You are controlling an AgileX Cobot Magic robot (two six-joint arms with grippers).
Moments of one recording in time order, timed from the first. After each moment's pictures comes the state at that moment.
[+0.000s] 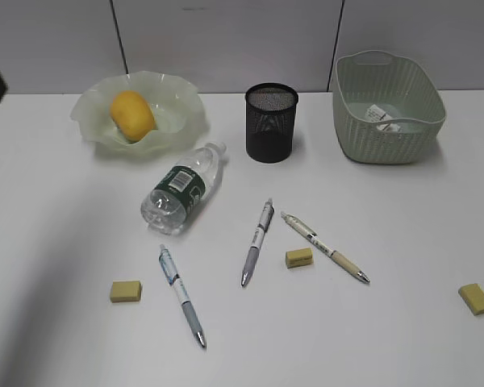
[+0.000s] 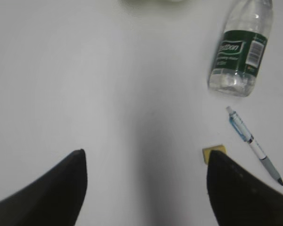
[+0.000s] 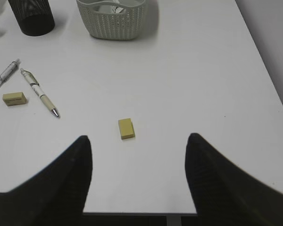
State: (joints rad) left arm -0.16 1.47 -1.40 -0.06 1.21 0.00; right arm 0.03 -0.01 -0.50 0.01 1.04 -0.04
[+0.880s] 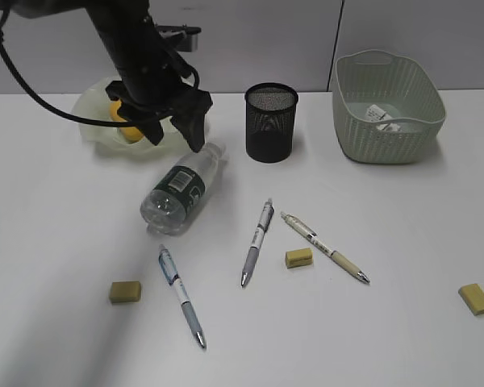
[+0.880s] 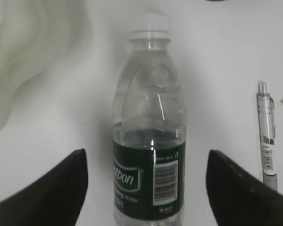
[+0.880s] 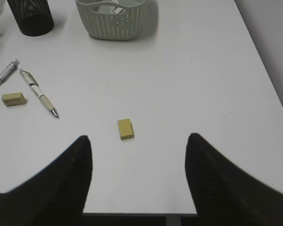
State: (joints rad) left arm -0.44 2.24 -2.01 -0.14 1.21 0.03; right arm 0.03 -0.01 -0.50 0.01 1.04 -0.04
